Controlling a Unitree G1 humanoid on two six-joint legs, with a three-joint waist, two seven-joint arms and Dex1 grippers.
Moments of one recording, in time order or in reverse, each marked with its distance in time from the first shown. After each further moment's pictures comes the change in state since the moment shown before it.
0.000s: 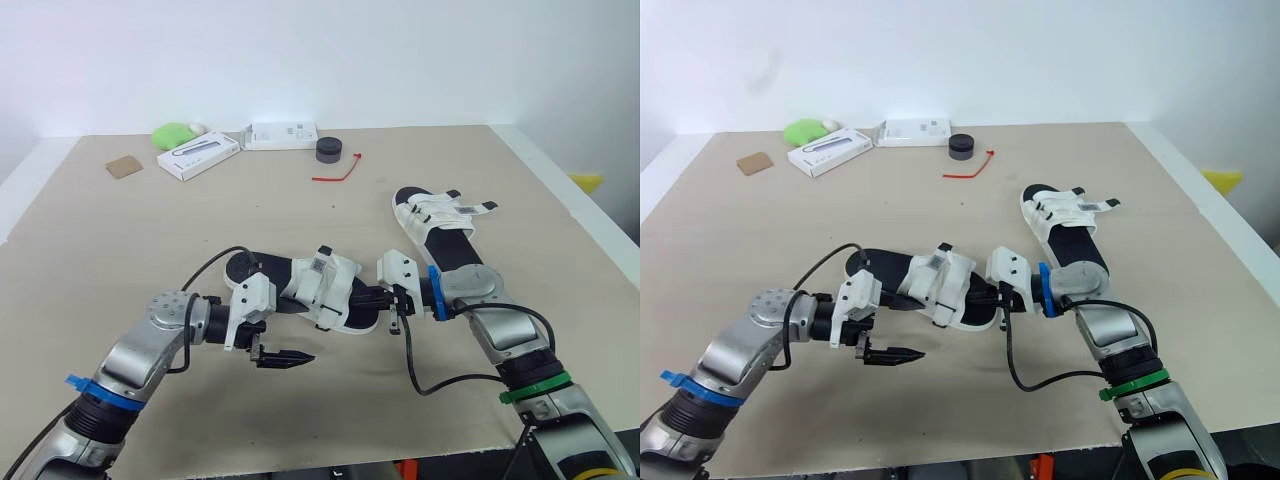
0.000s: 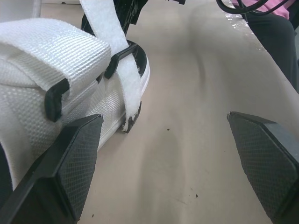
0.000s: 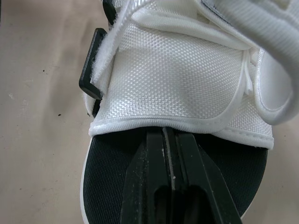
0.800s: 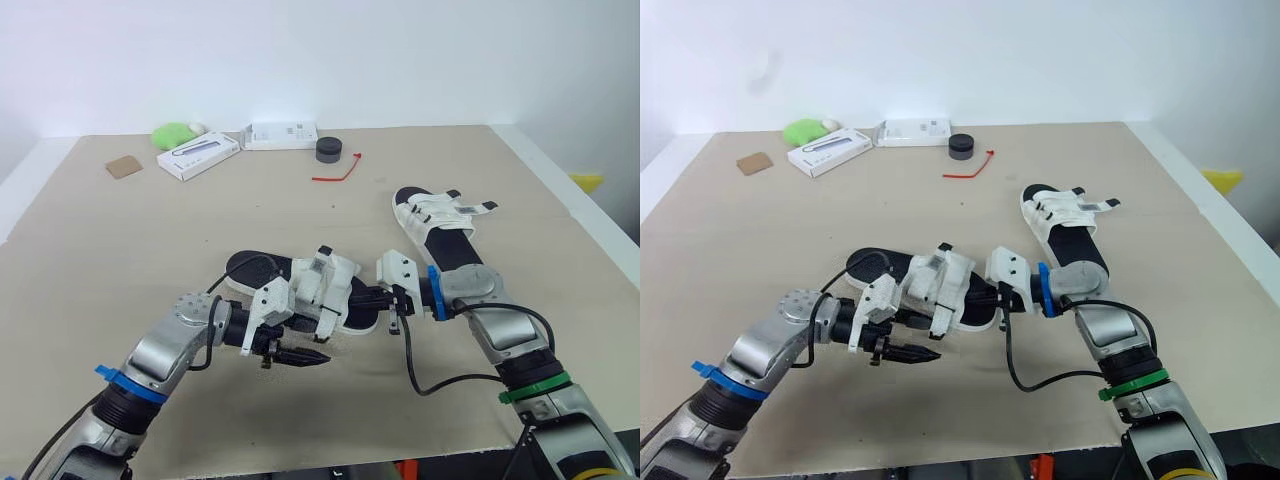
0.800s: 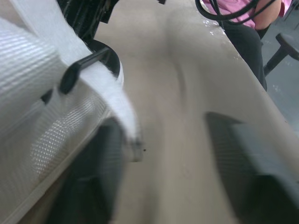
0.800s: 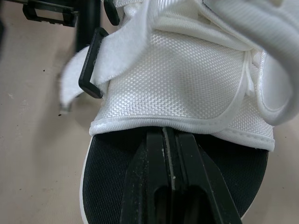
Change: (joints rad) left arm -0.072 -0.091 -0.074 0.088 -0.003 0.072 -0.056; right arm -0.001 0.002 0.000 -0.002 -0.005 0.001 0.000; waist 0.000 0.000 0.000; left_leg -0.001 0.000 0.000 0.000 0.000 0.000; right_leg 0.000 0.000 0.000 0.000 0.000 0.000
